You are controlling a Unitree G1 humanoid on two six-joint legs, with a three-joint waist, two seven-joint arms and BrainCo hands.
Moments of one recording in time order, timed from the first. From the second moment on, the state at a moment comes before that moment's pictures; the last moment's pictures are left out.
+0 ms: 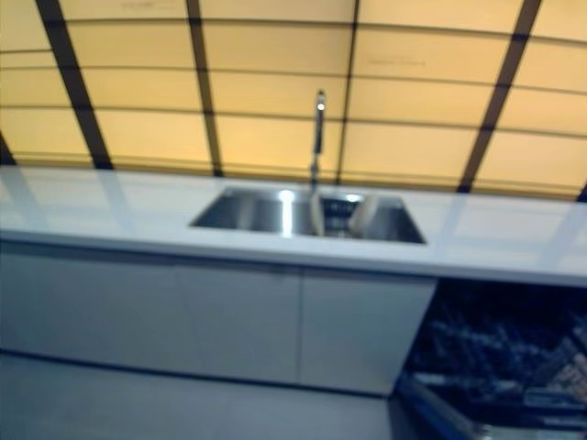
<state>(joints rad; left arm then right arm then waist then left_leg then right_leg) 0.05 0.25 -0.06 1.28 -0.56 -0.20 -0.21 0.06 -0.27 0.09 1.23 0.22 -0.22 0.08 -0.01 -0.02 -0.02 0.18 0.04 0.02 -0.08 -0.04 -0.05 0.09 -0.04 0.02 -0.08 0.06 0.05</state>
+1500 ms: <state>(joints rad) 0.05 0.25 -0.06 1.28 -0.44 -0.16 -0.12 0.05 -0.27 0.09 1.22 0.23 -0.22 0.07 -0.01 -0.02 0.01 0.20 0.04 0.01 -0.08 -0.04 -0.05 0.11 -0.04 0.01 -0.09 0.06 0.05</state>
